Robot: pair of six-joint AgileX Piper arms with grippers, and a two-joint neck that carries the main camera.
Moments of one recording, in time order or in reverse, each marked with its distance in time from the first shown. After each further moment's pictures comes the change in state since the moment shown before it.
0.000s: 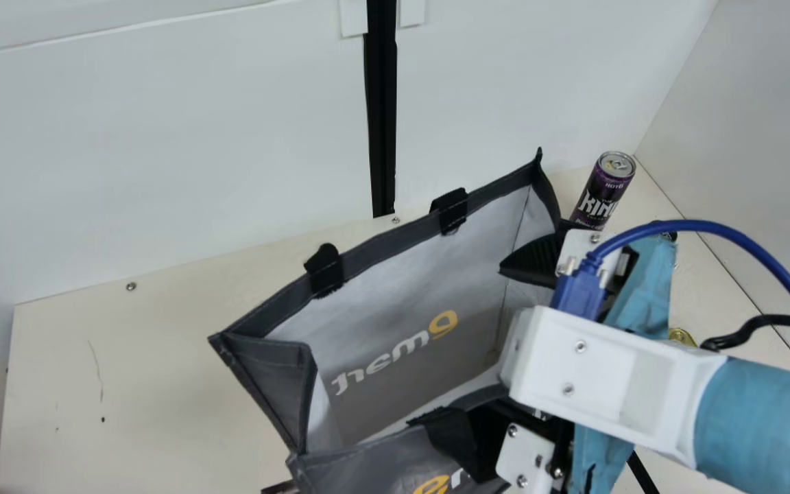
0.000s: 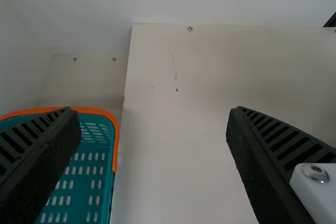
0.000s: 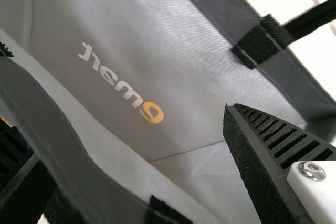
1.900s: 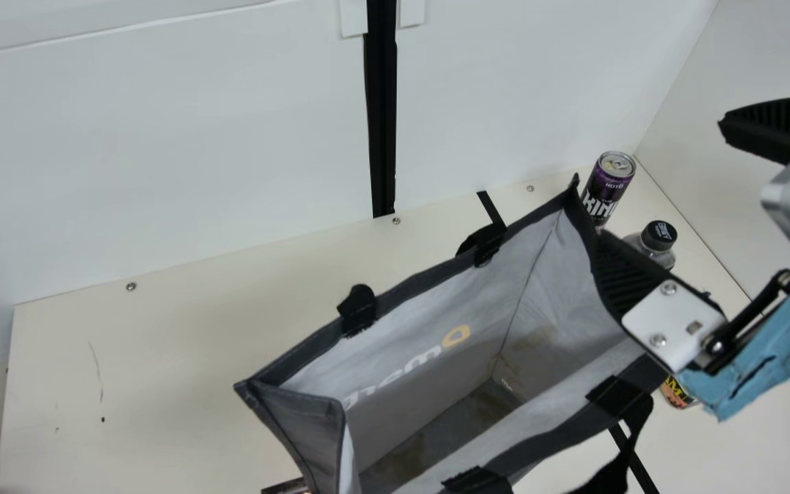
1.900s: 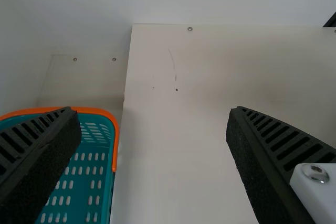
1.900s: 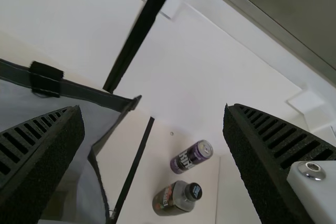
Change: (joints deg) left arm 0.0 0.0 0.0 0.0 0.0 0.0; right arm -27.6 1.1 -17.0 4.8 -0.2 0.9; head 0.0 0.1
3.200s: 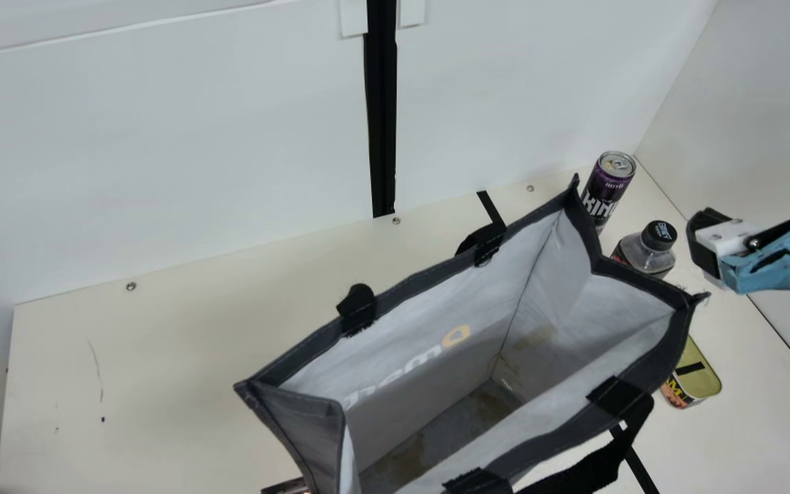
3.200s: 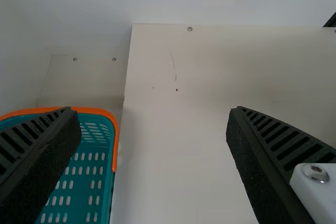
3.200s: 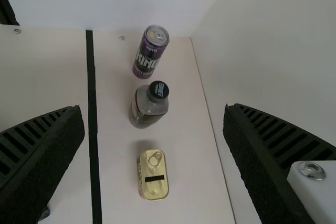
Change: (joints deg) left arm 0.0 0.0 0.0 0.0 0.0 0.0; right arm -40.3 7.6 9.8 11.9 0.0 -2.5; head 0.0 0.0
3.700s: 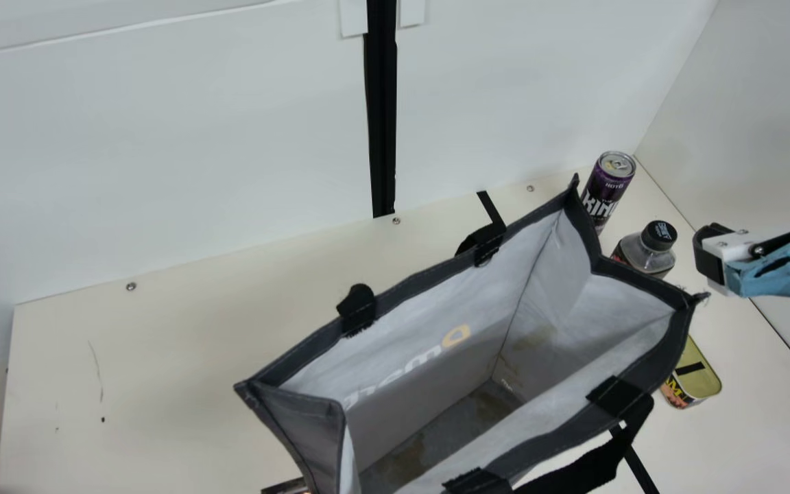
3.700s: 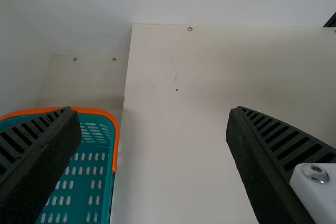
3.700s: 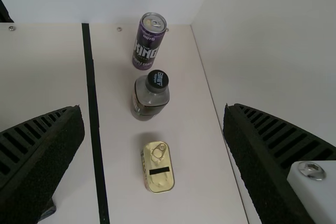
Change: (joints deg) left arm 0.0 0.0 0.0 0.0 0.0 0.0; right arm -3.2 0.2 2.1 1.9 0.0 0.2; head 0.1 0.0
